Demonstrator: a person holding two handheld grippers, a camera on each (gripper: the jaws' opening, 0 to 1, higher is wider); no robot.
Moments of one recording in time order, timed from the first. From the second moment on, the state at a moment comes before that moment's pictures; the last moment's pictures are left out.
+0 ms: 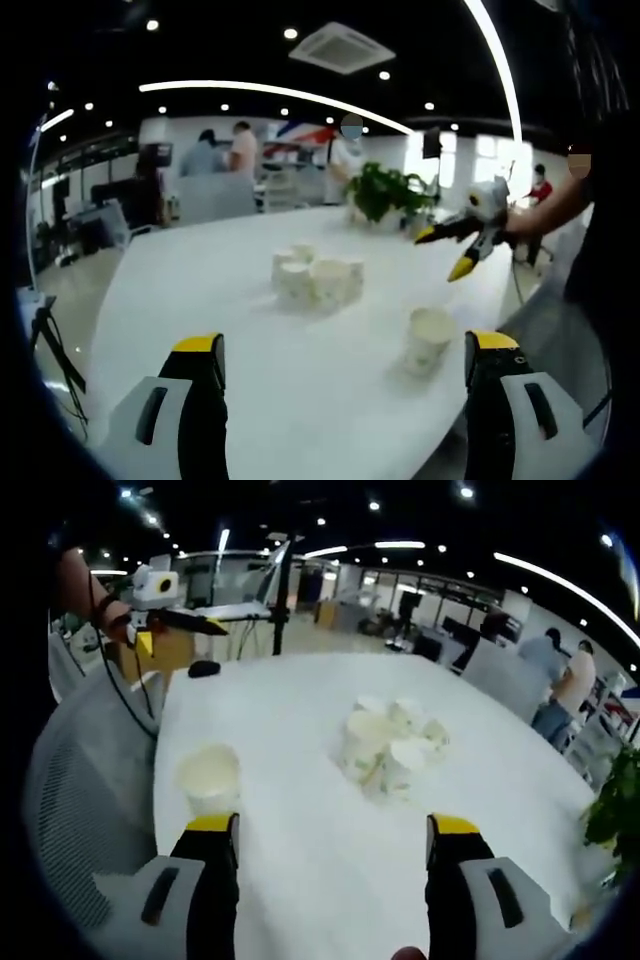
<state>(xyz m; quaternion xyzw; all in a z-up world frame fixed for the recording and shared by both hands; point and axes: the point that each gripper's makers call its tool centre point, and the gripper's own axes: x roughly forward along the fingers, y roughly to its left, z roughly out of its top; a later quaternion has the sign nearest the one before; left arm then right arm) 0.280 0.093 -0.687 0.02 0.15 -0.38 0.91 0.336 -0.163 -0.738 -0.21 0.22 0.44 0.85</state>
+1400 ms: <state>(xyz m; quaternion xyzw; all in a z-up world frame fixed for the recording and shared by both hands) 0.341 0.058 -0.705 0.06 0.15 -0.42 0.89 0.324 -0.197 -0.767 -0.18 0.26 0.37 0.87</state>
